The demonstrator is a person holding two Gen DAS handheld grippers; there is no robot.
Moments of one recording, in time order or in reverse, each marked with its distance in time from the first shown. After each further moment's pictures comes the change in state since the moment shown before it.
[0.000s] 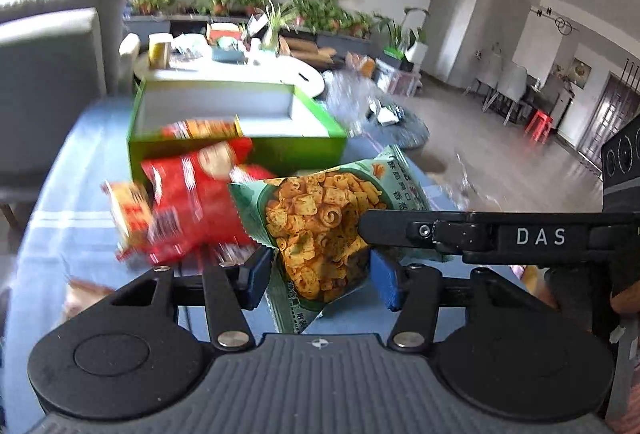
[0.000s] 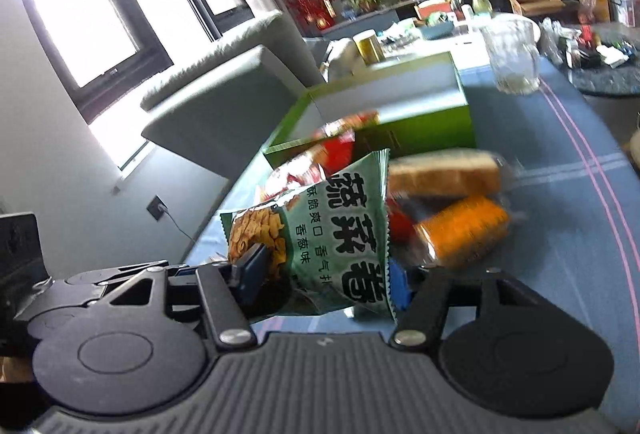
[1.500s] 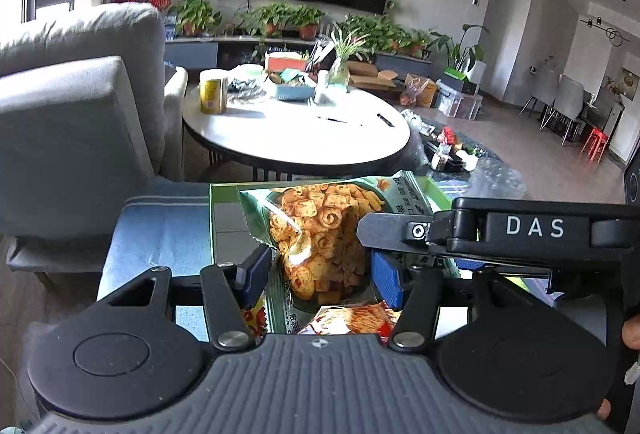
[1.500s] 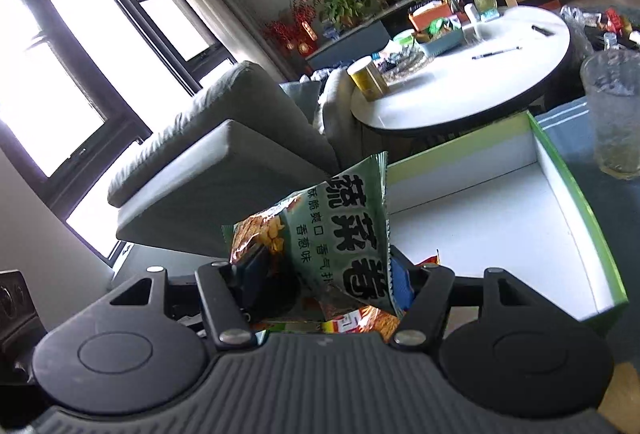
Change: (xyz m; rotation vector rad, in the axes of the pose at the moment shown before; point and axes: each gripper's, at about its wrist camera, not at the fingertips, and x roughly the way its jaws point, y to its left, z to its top) left arm 0.150 0.134 0.143 -0.010 -0.022 0.148; right arm 0.165 -0.012 0.136 0.175 -0.046 0.017
